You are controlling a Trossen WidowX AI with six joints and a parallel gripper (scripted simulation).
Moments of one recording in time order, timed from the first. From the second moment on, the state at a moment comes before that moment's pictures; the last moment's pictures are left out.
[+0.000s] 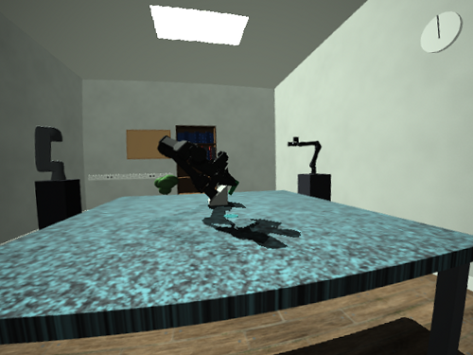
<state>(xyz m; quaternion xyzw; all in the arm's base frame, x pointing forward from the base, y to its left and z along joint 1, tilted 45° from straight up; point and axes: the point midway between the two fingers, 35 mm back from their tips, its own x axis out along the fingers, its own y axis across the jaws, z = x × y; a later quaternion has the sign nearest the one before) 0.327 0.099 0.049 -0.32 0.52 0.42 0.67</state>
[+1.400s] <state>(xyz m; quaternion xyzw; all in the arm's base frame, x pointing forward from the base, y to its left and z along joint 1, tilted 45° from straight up) 0.327 0.095 0.065 -0.32 0.38 0.48 0.73</state>
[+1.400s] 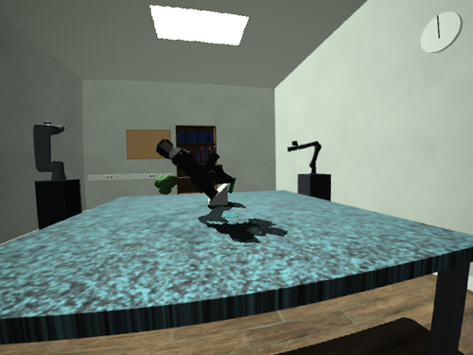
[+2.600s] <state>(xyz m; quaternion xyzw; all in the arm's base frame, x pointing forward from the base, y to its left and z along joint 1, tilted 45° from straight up) 0.322 0.090 0.083 -0.34 0.26 0.50 0.76</state>
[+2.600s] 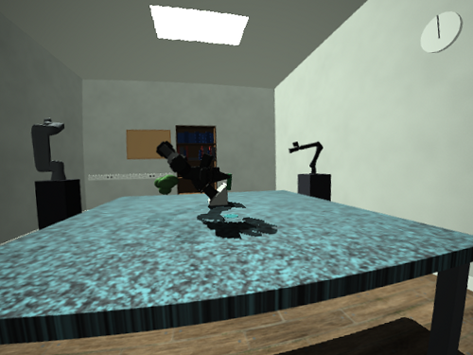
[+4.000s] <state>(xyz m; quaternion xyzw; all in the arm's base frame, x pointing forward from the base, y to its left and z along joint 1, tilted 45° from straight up) 0.325 0.058 0.052 -0.34 0.25 0.50 0.76</state>
